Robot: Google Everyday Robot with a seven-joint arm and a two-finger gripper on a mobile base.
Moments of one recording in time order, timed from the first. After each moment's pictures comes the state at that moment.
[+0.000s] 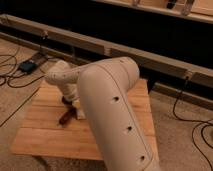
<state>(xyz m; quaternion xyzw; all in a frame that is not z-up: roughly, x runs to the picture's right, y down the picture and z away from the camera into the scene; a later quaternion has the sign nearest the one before) -0.153 0.112 0.841 -0.39 0.05 -0.20 0.90</state>
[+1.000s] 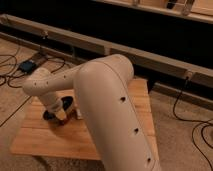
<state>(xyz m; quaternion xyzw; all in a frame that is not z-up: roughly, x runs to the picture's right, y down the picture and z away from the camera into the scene) -0.242 0.159 0.775 -0.38 -0.05 -0.31 0.87</state>
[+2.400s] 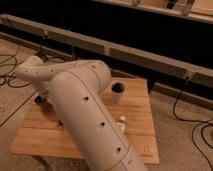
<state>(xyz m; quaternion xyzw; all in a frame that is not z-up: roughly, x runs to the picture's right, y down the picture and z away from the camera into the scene) -0.287 0.075 0.851 -0.35 -0.02 -0.26 0.90</state>
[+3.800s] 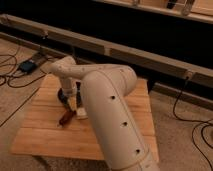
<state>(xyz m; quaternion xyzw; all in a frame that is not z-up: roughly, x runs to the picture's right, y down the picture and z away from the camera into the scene) -0.187 0.100 0.874 -0.44 -0.02 -0.08 0.89</state>
